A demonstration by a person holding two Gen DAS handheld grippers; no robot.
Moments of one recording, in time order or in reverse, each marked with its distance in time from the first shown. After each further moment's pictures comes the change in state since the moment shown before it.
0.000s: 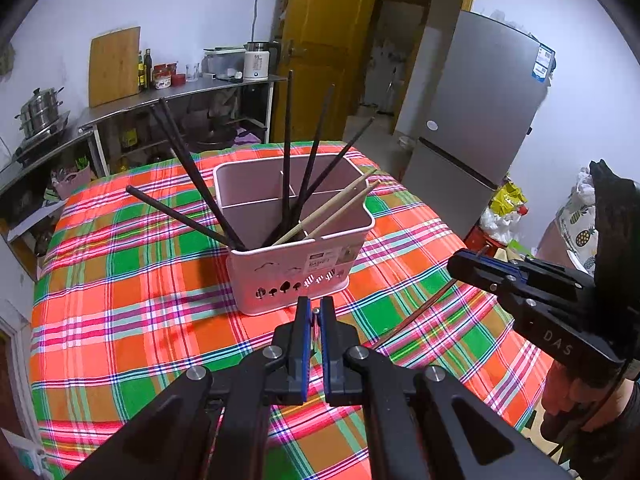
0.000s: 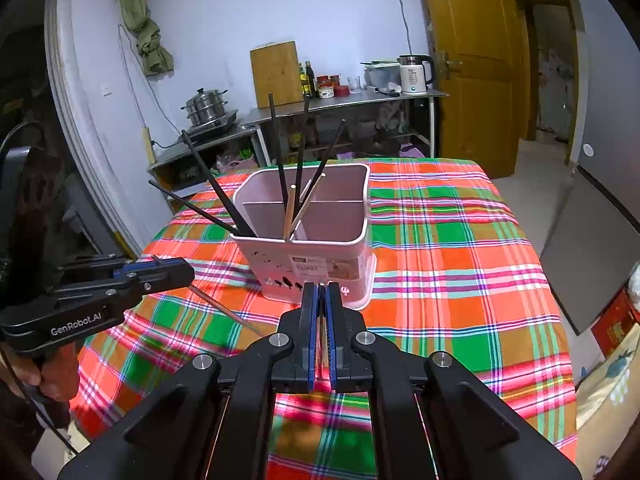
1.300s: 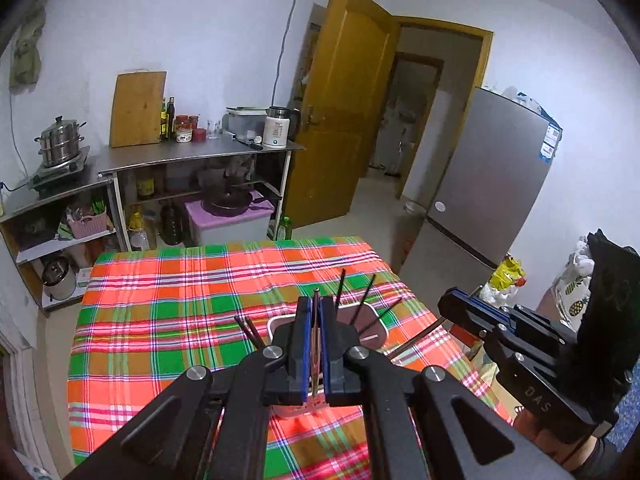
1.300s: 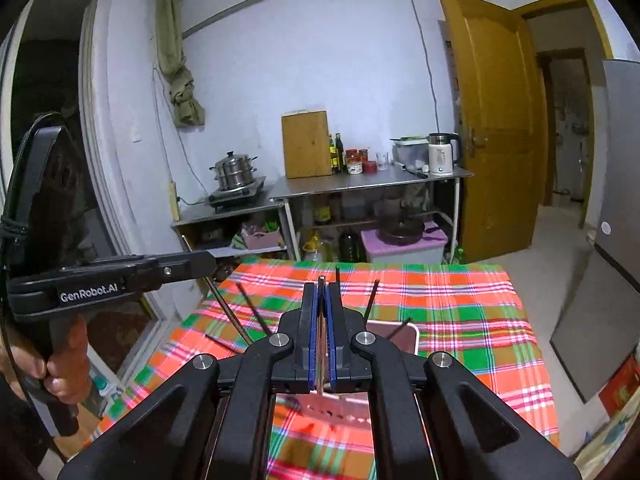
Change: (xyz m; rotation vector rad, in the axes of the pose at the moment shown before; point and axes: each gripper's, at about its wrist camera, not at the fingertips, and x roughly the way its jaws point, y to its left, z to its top) left arm -0.066 0.049 0.122 -0.076 -0.209 0.002; right arm -0.015 0.050 0.106 -0.071 -0.238 0.058
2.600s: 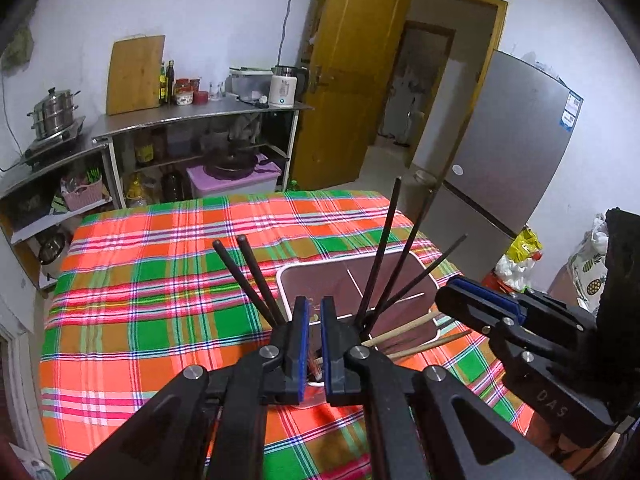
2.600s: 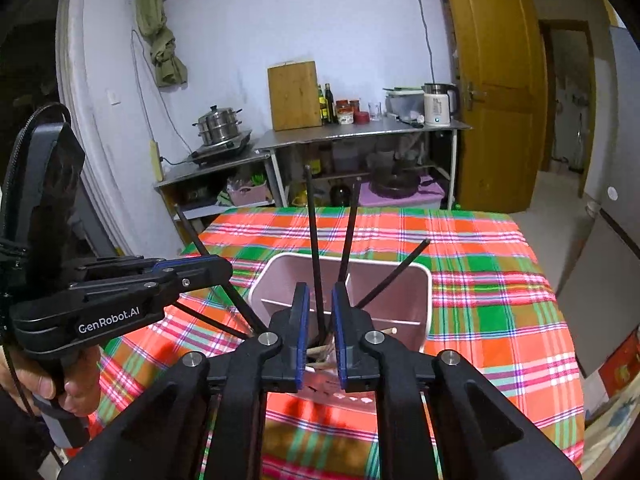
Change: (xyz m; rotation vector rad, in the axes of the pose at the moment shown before) left arm 0.081 0.022 -0.055 0.009 0.108 0.027; right arm 0.065 -0.018 -0.045 0.016 0.157 -0.025
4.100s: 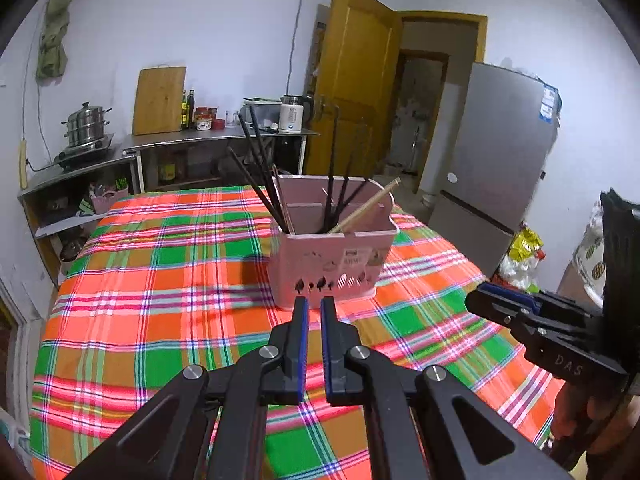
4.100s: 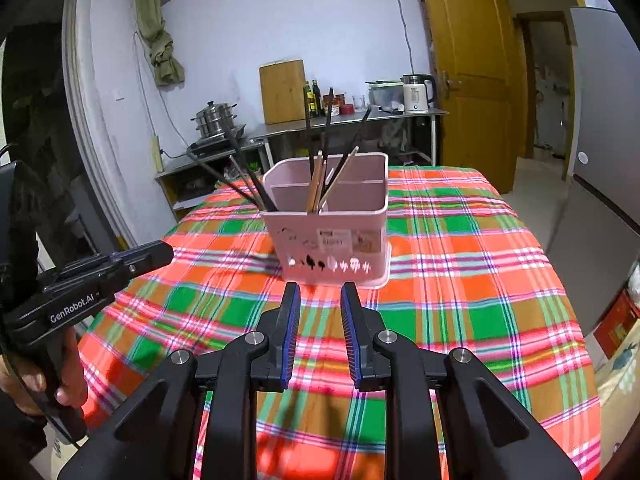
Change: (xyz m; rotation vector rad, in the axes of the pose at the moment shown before) left arm -0.082 -0.043 -0.160 0.029 -0.148 0.057; right arm -0.090 0.005 -0.127 0.034 -0.007 -0.034
